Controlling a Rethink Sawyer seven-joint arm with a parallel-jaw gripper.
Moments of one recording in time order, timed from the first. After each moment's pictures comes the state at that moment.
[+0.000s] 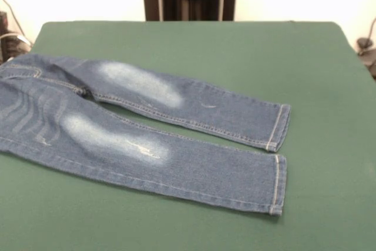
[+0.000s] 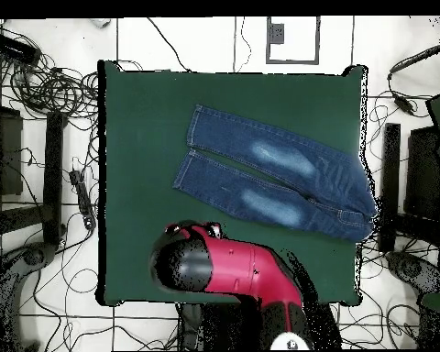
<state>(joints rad) -0.11 -0.94 0.00 2.01 -0.01 0.48 1.57</state>
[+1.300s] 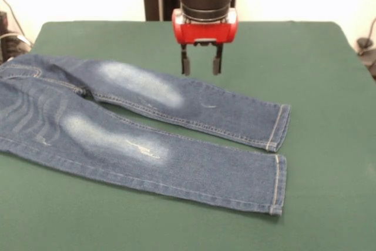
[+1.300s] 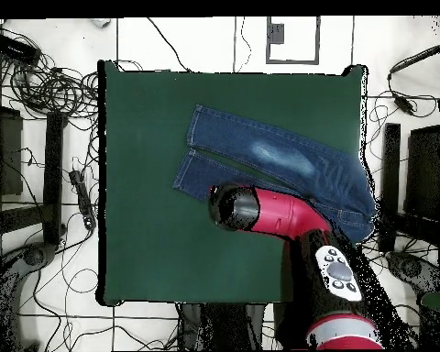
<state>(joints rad) -0.28 -0.59 0.07 1.72 -0.10 0.43 1.57</state>
